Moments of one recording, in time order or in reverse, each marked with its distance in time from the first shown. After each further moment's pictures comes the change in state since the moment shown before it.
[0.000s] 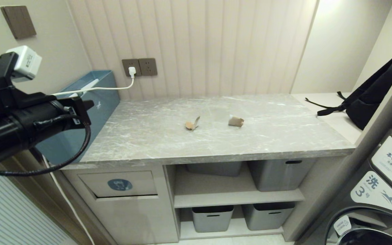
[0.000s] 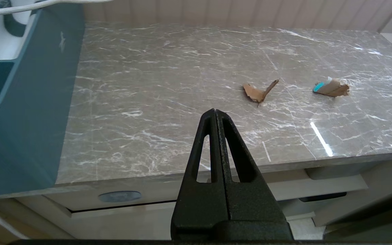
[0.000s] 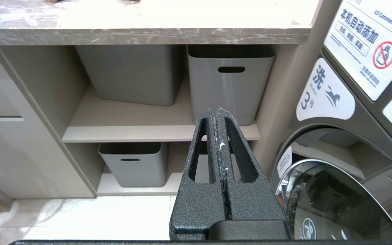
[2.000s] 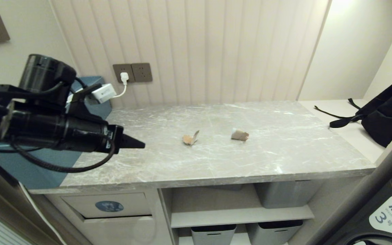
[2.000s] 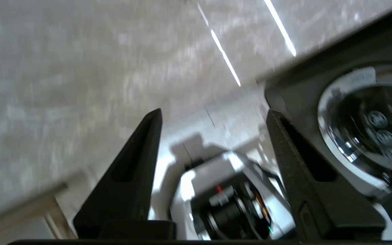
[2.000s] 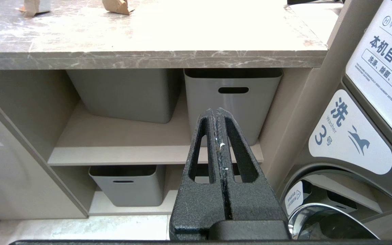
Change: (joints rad) left arm -0.051 0.237 -0.405 0.759 -0.386 0.059; right arm 0.000 0.000 0.000 0.000 0.000 0.000
